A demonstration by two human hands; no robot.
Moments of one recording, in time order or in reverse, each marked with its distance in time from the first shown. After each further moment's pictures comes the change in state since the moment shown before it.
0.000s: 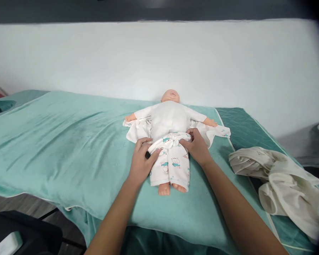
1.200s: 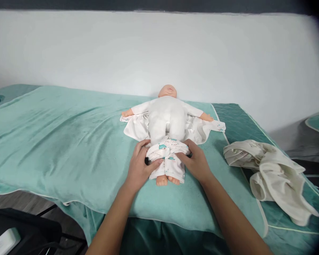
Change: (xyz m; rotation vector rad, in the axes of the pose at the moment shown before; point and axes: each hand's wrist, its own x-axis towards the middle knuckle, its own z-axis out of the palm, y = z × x) left_hand -0.036 0.001 -0.004 0.044 -0.116 -0.009; right_hand -0.076 -0.024 -0.009 0.017 -0.124 -0.076
